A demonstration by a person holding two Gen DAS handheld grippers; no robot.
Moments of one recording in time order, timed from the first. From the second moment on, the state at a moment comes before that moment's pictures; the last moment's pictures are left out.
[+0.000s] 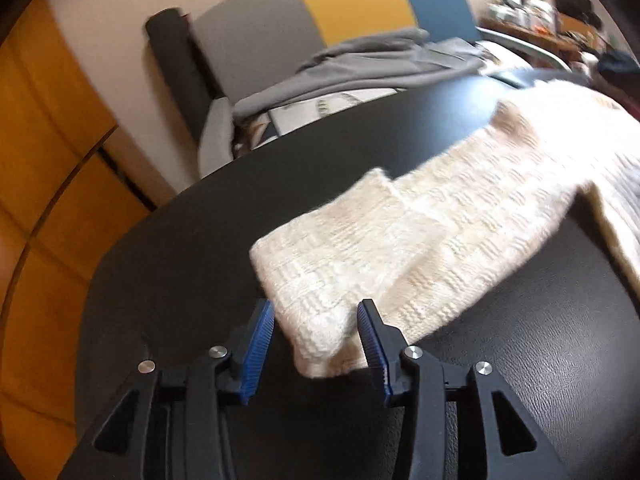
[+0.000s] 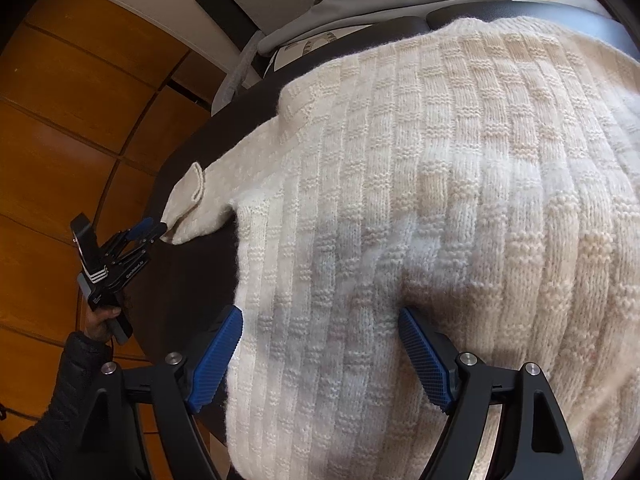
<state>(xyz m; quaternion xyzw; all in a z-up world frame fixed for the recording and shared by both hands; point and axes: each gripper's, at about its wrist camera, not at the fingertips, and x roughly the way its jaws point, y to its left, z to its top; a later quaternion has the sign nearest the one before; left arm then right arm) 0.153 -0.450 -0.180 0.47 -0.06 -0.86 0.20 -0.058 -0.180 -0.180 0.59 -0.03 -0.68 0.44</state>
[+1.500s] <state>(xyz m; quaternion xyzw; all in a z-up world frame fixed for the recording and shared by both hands) 0.264 -0.469 -0.167 0.26 0.37 -0.83 0.33 -0.067 -0.181 -0.166 0.55 -0.03 -0.68 0.49</state>
